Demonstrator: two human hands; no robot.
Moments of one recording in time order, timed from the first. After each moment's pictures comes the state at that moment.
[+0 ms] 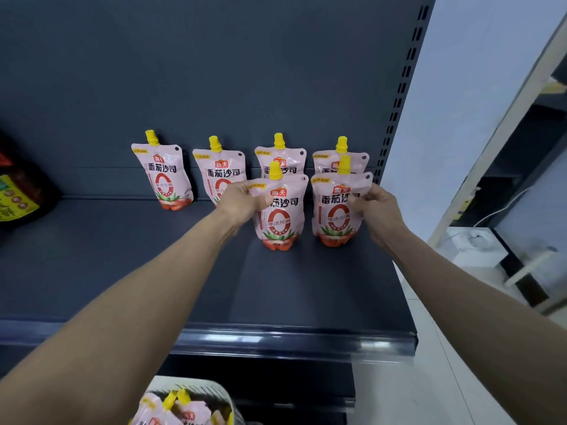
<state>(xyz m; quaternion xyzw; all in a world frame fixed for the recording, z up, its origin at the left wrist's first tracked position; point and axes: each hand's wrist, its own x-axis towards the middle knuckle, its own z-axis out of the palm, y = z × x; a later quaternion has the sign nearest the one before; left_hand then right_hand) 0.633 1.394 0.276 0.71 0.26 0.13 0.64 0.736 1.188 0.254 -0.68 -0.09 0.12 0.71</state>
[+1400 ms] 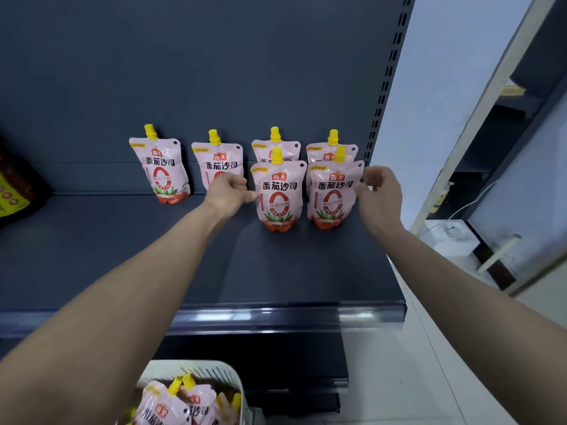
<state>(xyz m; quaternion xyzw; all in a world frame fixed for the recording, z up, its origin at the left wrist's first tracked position) 0.603 1.412 0.281 0.77 0.27 0.13 0.56 0.685 1.180 0.279 -0.81 -0.07 -0.11 0.58</state>
